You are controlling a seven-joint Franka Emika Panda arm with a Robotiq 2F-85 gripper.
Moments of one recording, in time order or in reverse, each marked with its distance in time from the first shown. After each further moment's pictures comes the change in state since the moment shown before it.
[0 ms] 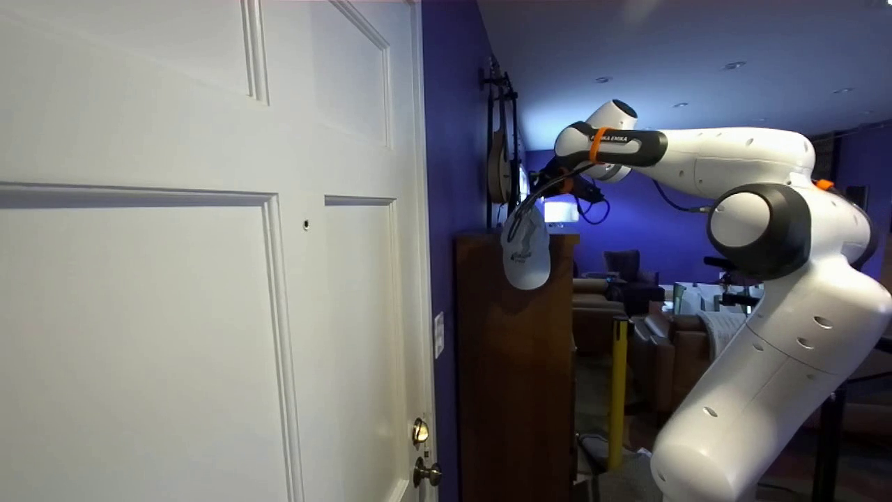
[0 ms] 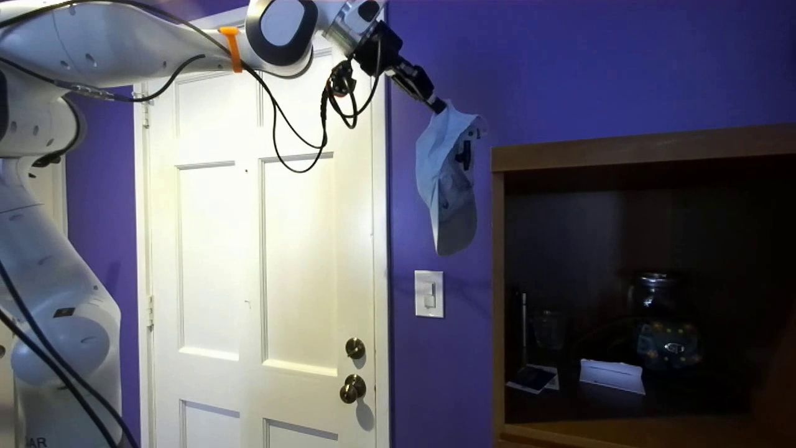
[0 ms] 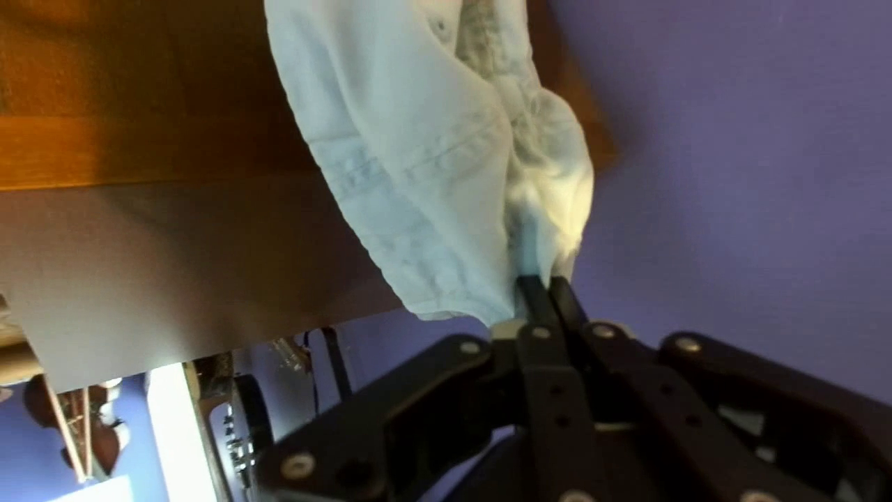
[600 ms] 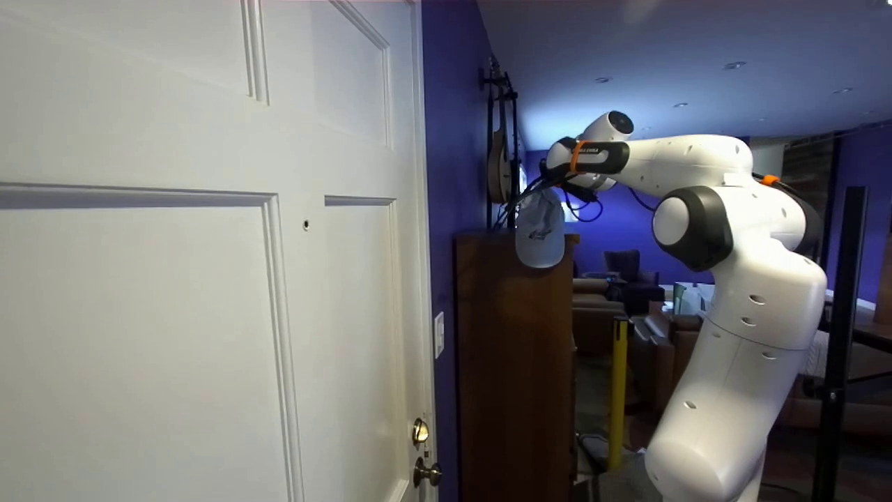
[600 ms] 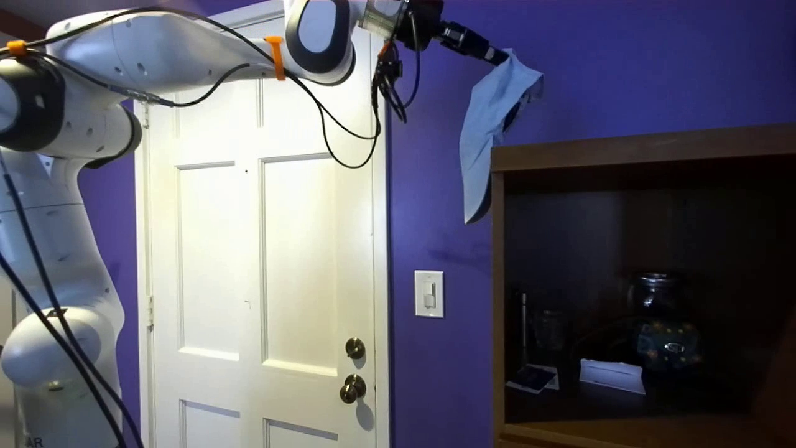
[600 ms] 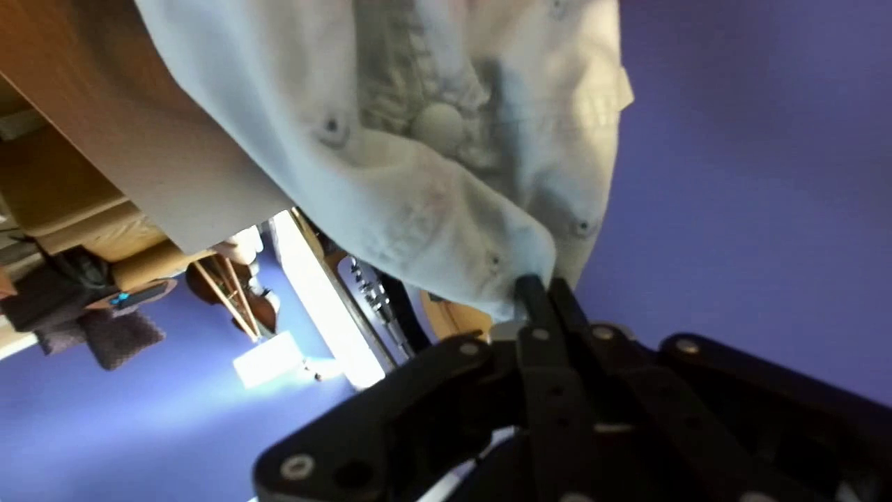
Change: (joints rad) arm -0.086 0.213 -0.057 0.129 0.070 0.324 0.191
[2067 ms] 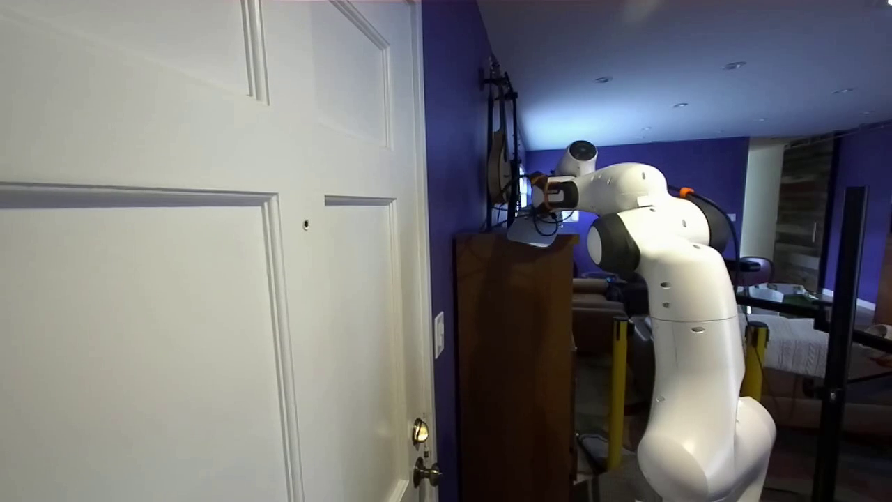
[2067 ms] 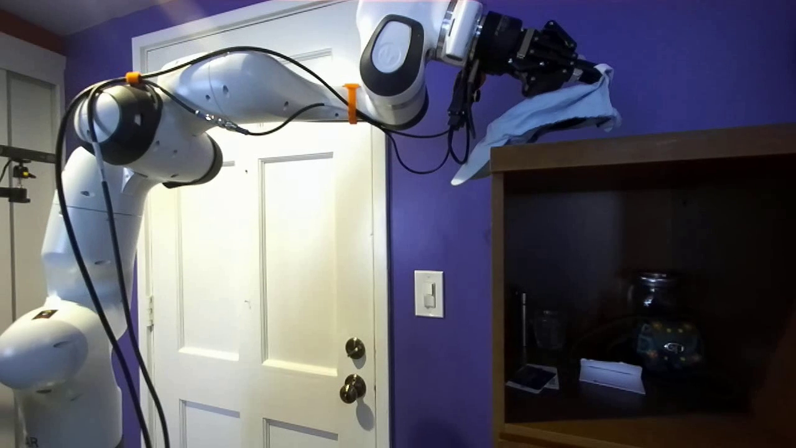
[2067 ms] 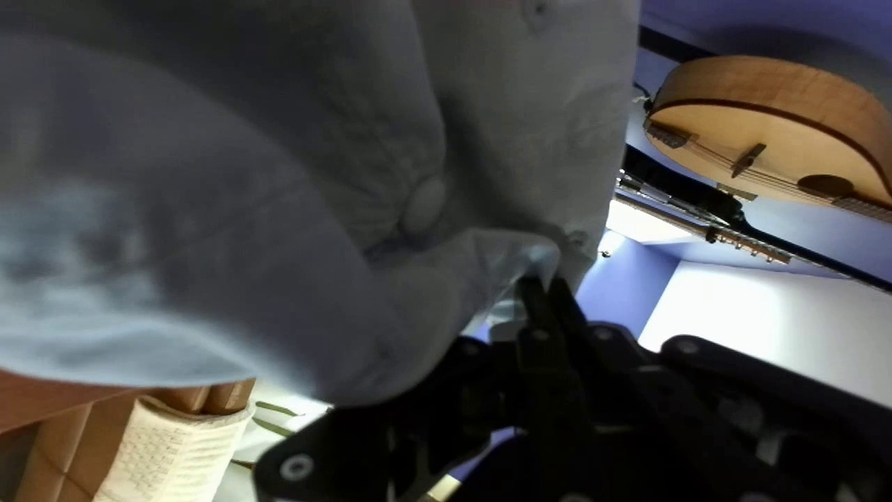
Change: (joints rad) arm -0.115 0.387 -0.074 0.265 -0.133 0.046 0.991
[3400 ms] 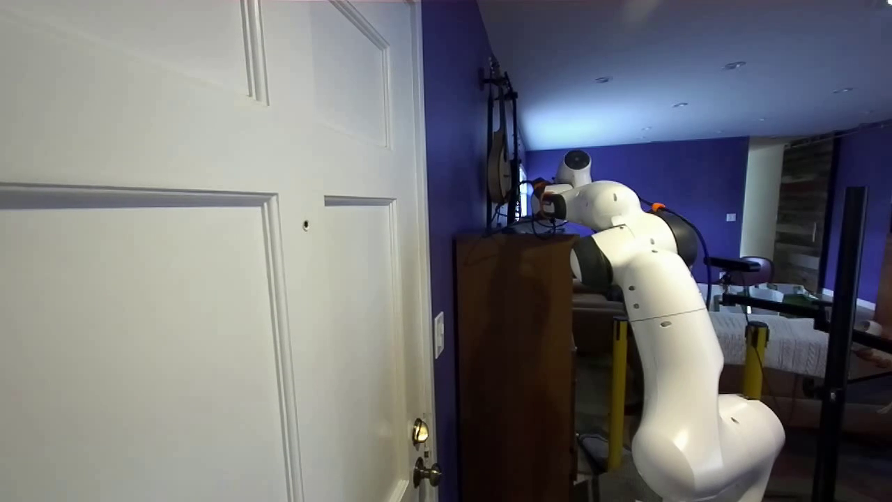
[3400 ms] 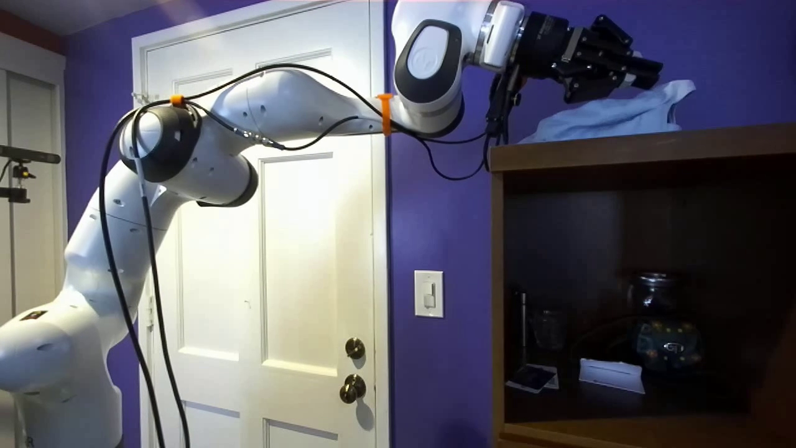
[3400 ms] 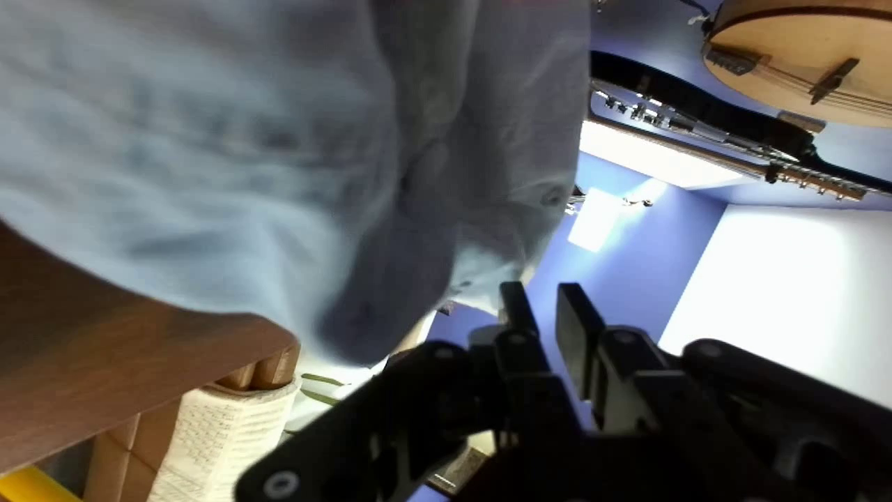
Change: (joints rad) arm -0.118 0.220 -0.013 0.234 0.099 -0.061 0.079
